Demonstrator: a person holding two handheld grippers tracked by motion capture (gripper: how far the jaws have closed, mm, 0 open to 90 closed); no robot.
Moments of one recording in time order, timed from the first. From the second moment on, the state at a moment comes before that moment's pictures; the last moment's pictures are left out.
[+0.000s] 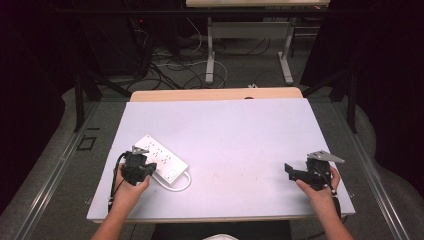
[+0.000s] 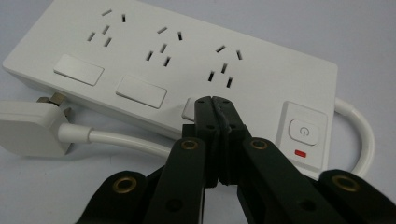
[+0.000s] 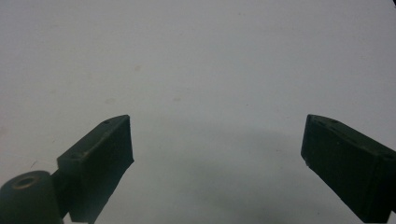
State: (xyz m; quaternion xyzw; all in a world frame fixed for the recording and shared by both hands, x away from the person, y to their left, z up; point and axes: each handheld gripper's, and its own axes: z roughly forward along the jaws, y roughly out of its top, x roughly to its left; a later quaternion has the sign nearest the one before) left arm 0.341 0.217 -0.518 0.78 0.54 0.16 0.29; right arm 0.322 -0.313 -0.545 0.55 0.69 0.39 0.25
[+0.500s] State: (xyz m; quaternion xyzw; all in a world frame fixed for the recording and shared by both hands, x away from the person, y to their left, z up) left arm 0.355 0.216 -0.518 0.77 0.55 0.15 0.29; right arm 0.323 -0.314 -0.546 0.56 0.69 0.39 0.25
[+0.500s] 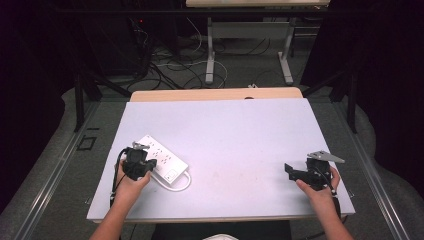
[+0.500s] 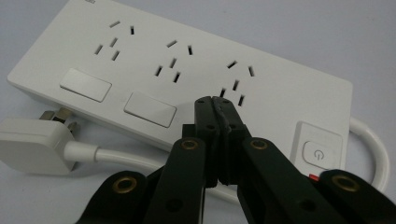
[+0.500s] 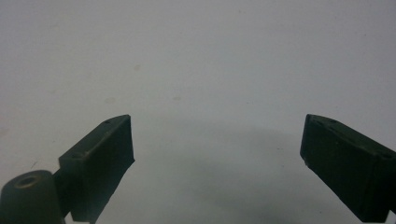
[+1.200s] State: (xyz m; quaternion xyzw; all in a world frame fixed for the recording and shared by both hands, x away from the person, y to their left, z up) left arm 0.365 0.219 -0.522 0.77 0.56 0.15 0.29; right arm 0.323 -0.315 -0.547 0.56 0.69 0.39 0.24
